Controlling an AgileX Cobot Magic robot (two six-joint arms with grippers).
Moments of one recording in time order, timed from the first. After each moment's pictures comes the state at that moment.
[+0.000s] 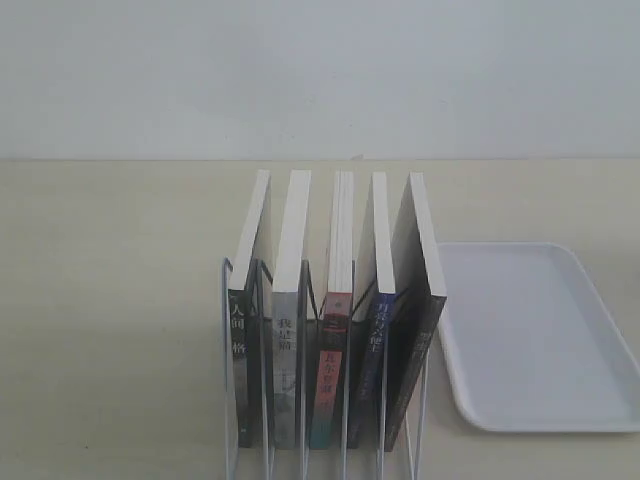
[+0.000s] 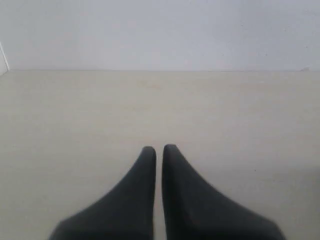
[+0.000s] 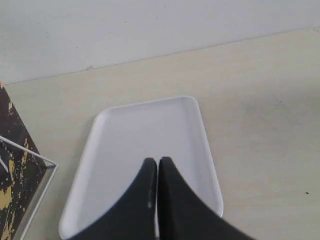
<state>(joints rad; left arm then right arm) 0.05 0.00 0.00 -0.04 0.29 0.04 0.13 0.01 0.00 -0.12 0.33 0.34</state>
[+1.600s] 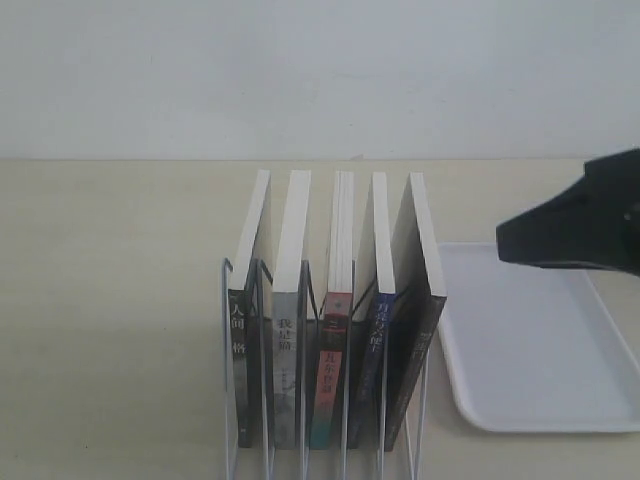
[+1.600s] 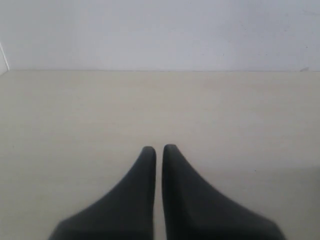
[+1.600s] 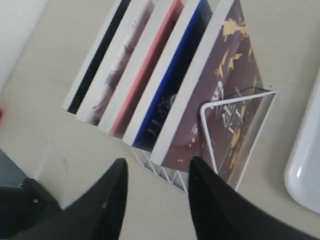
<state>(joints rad) 0.05 0.00 0.00 -0.04 0.29 0.04 0.14 0.98 -0.78 0.89 0.96 -0.54</state>
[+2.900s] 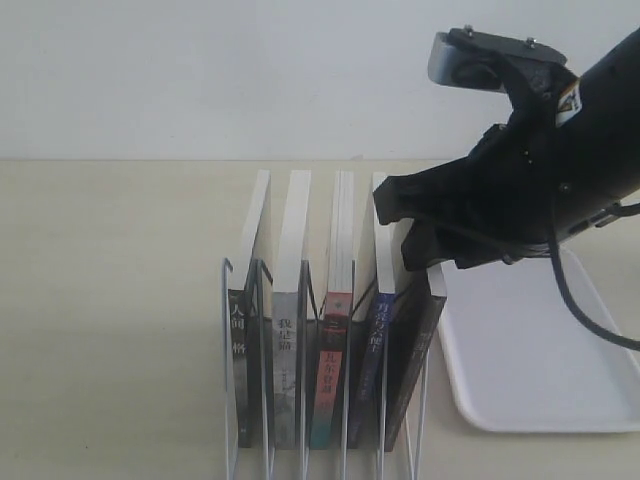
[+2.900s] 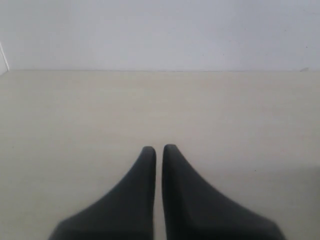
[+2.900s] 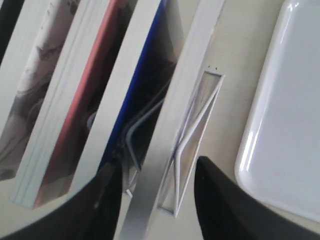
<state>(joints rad) 0.05 0.00 0.00 -0.04 0.29 0.04 0.61 1.32 -1.04 0.16 0.82 0.23</state>
